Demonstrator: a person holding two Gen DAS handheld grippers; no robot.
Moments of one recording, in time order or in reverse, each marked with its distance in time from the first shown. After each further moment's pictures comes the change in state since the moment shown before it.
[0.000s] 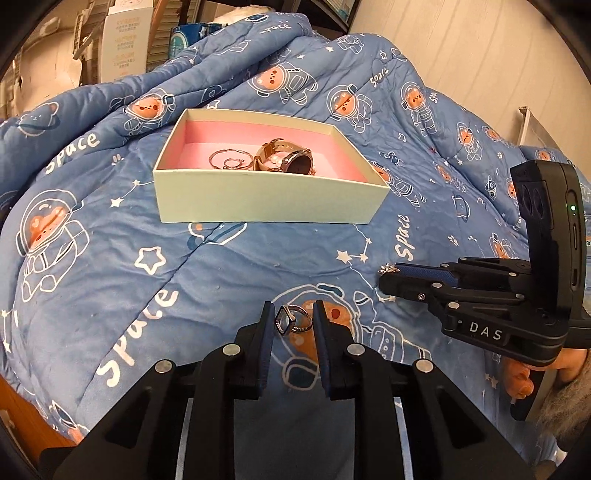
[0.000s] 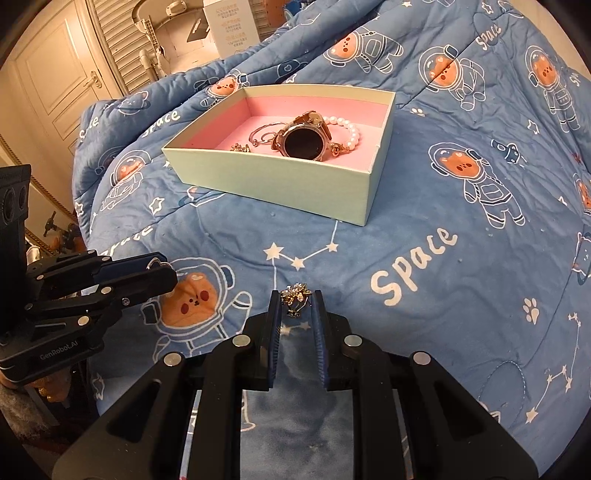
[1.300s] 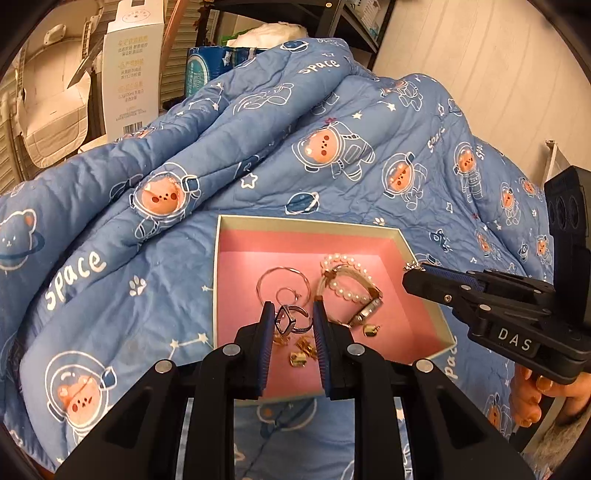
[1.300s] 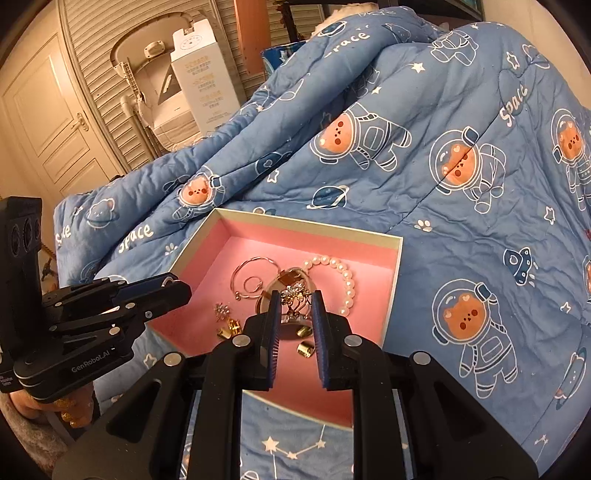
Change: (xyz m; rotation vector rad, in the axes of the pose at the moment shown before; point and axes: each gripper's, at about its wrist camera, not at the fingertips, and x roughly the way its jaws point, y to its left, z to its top) left arm 0.030 0.049 0.136 -0.031 -0.043 0.064; right arm 0.019 -0.014 0.143 0.079 -0.108 -0.021
